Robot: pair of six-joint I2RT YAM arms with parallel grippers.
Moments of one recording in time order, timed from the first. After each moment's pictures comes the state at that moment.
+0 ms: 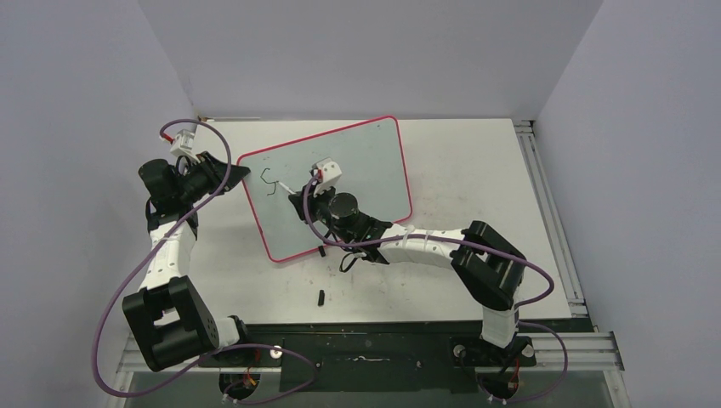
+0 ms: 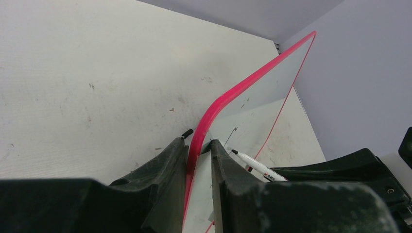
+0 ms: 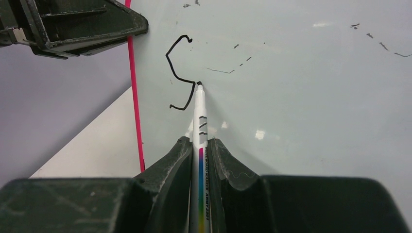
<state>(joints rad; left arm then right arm) 0.36 1.29 0.86 0.19 0.90 -0.51 1.03 1.86 1.21 0.60 0.23 0.30</state>
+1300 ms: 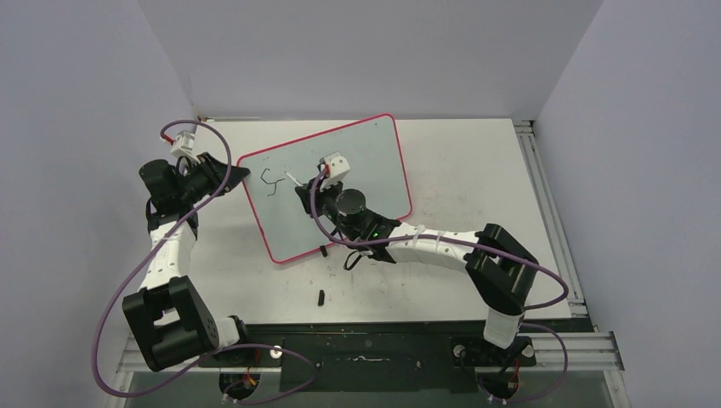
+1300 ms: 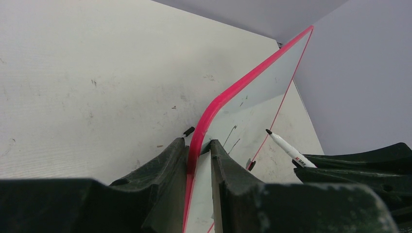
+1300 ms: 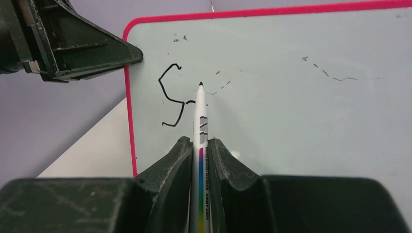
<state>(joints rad) 0.36 1.29 0.86 0.17 0.88 -0.51 1.02 1.79 1.18 0.58 0.28 0.27</state>
